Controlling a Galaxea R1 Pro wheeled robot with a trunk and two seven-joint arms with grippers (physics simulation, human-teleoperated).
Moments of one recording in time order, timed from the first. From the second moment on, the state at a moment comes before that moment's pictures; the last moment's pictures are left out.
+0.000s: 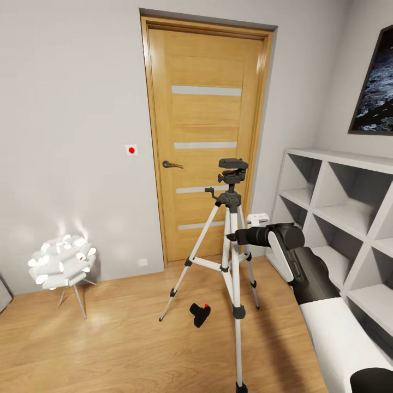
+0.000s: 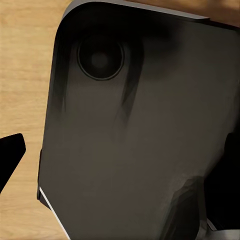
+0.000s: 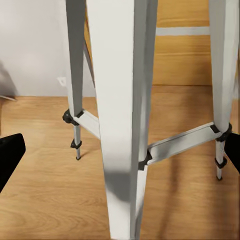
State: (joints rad) left arm 0.01 -0.02 0.00 -0.04 0.23 -0.01 0.00; right arm -0.82 -0.05 0.14 -1.28 -0.13 1.04 0.21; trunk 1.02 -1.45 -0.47
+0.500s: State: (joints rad) left arm 0.01 -0.02 0.00 -0.04 0.23 -0.01 0.00; right arm -0.82 -0.05 0.14 -1.28 -0.11 1.03 0.20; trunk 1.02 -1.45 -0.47
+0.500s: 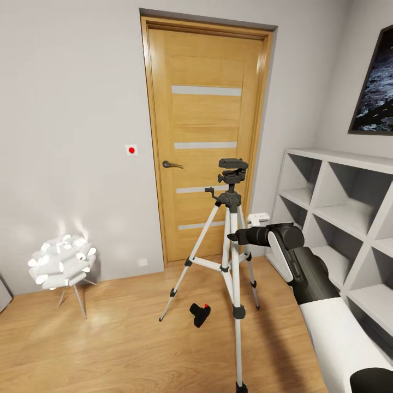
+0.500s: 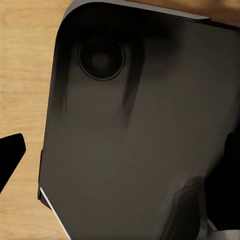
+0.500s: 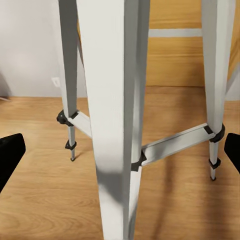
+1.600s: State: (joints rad) left arm 0.01 -0.02 0.00 -0.04 0.23 -0.01 0.00; right arm -0.82 -0.04 0.14 -1.19 -0.12 0.86 0.17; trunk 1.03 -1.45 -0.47
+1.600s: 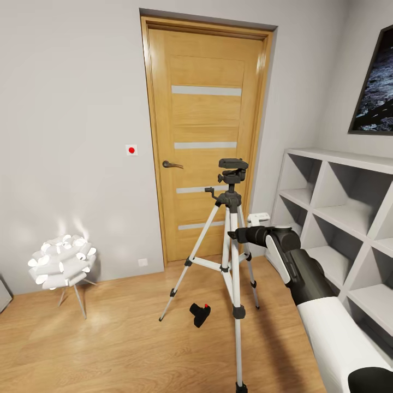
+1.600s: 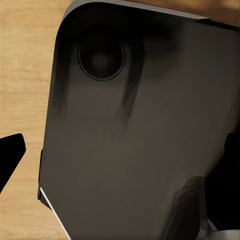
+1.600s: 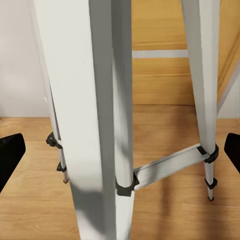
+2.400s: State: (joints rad) left arm 0.01 -0.02 0.00 -0.04 0.22 -0.01 0.00; right arm -0.82 -0.01 0.14 -1.19 -0.12 0.80 0.16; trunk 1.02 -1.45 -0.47
